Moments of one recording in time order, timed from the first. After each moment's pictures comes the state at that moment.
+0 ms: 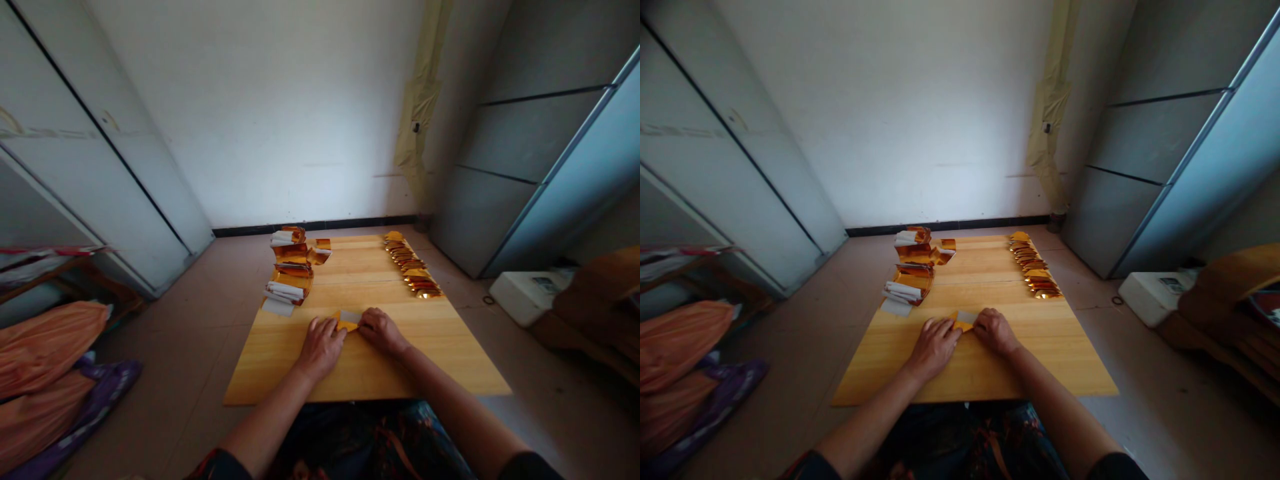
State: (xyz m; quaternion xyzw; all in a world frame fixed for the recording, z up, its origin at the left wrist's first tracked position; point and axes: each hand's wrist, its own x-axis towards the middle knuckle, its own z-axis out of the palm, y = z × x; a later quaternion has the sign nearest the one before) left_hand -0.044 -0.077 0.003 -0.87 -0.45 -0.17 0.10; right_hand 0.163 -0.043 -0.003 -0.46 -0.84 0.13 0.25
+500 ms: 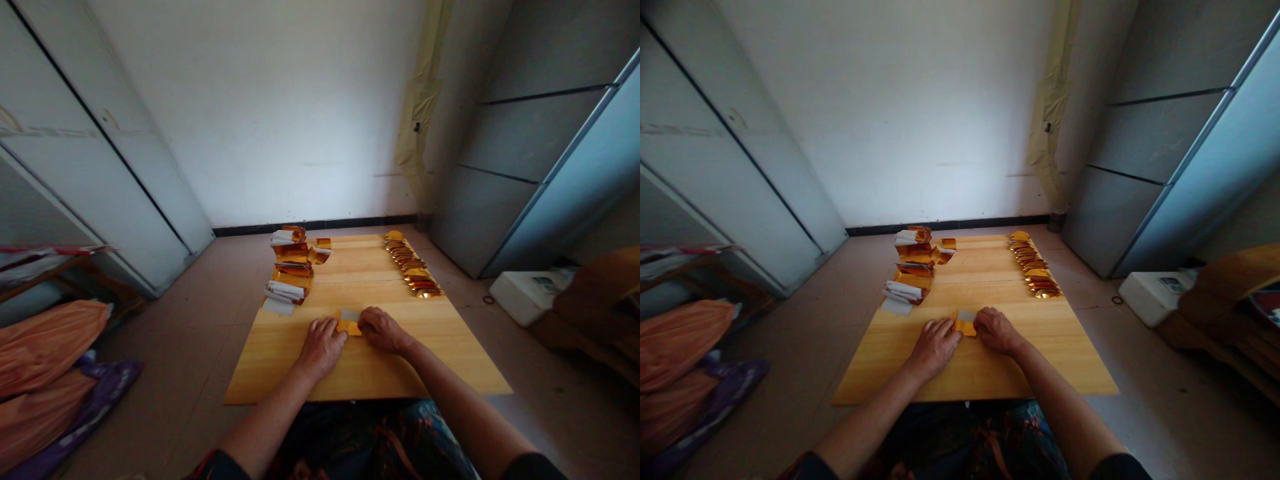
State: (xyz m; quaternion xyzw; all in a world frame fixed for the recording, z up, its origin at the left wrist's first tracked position) left_hand -0.045 -0.079 0.004 -0.88 -0.45 -0.14 0.07; right_hand 0.169 -0.044 0.006 -0.41 -0.87 0.15 0.23
